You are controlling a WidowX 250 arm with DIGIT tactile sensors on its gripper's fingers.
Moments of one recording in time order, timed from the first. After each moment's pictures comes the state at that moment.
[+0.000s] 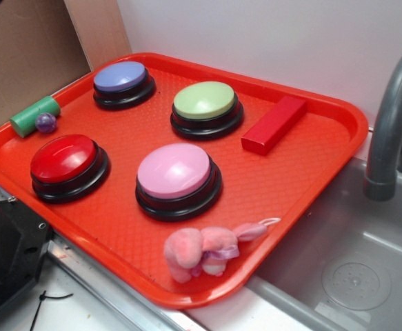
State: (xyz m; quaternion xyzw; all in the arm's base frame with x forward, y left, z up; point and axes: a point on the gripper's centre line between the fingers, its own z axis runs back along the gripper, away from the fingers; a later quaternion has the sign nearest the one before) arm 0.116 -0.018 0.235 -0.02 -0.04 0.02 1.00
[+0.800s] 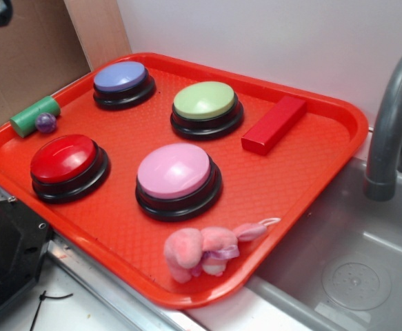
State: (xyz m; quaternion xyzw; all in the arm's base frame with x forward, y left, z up) arm 0.109 0.007 0.205 -0.07 -0.06 0.24 0.97
